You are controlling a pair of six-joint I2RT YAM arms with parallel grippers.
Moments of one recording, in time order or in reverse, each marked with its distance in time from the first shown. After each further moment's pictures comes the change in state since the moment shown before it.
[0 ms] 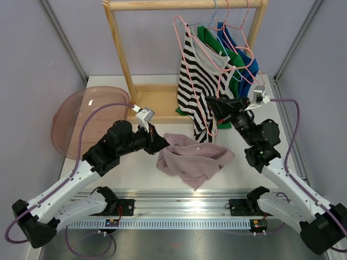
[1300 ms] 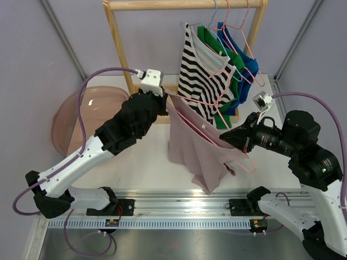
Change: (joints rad) left arm -0.245 0.361 0.561 0.006 -0.847 0.341; right arm -0.002 -0.081 0.721 -1.553 -0.236 -0.237
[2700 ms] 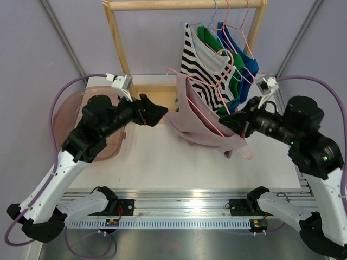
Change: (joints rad) left arm 0.380 -0.246 -0.104 -0.177 0.696 -0.313; right arm 0.000 0.126 0.122 0.063 0.067 -0.003
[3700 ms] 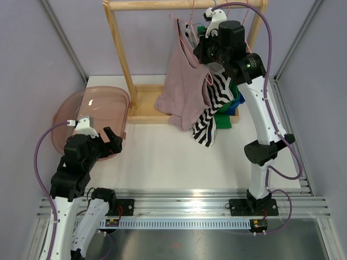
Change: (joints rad) left arm 0.449 -0.470 -0.421 -0.372 -0.173 0.093; right arm -0.005 1.041 1.028 -0.039 0.404 -0.265
